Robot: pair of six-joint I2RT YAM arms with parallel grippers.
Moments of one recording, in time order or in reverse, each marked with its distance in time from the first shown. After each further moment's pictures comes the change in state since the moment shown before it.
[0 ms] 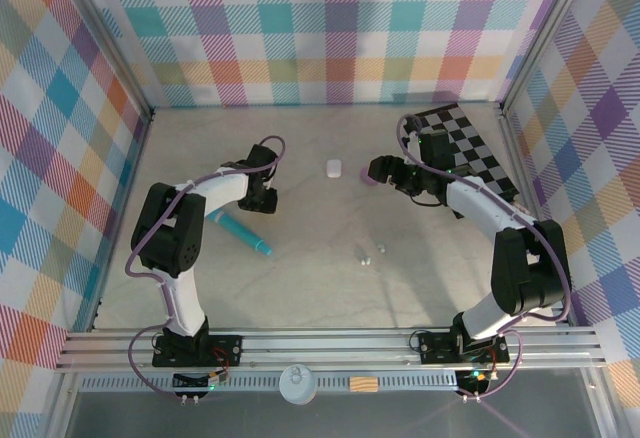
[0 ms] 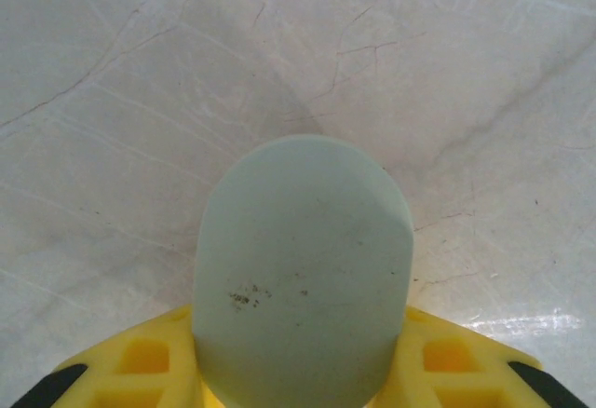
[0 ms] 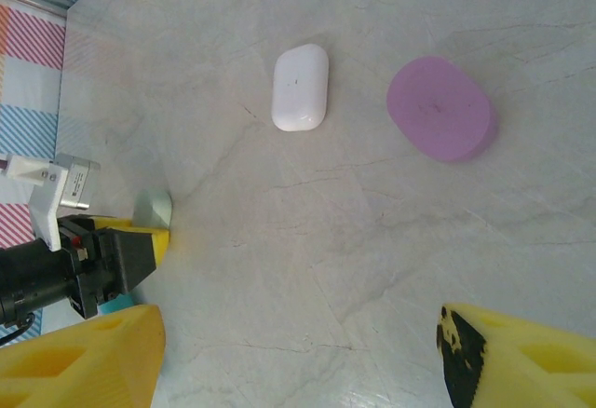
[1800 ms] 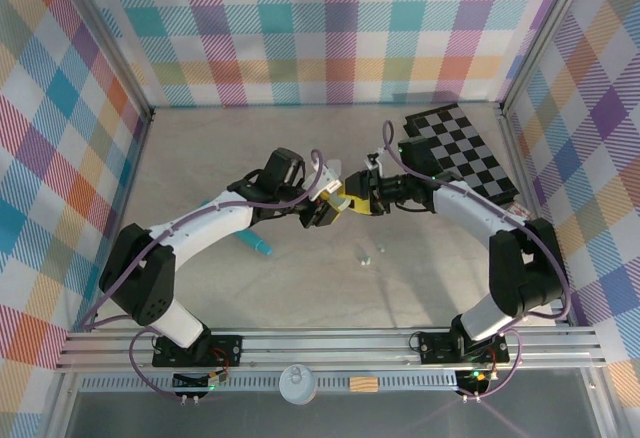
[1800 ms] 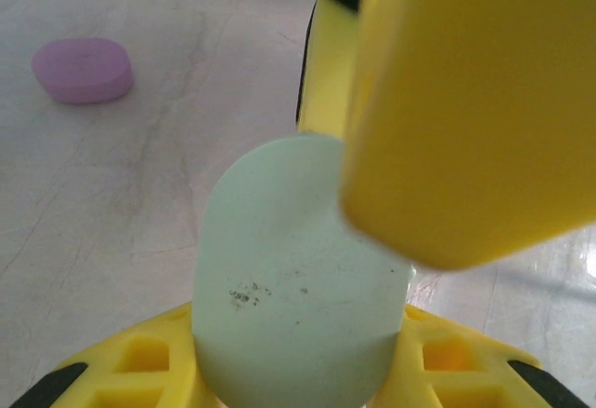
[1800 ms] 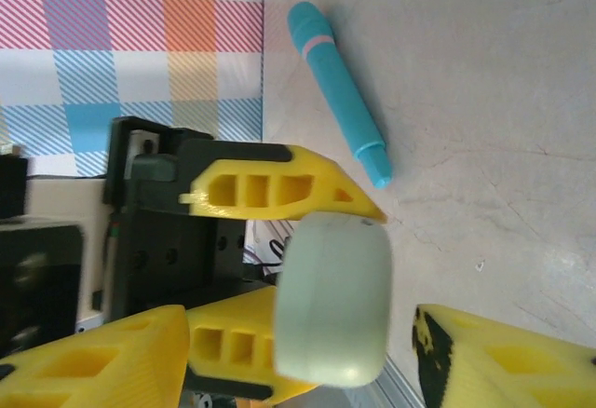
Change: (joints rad) left arm -0.291 -0.333 -0.111 0.263 0.596 0.398; right arm 0.116 0.010 -0.023 0.024 -0.557 0.205
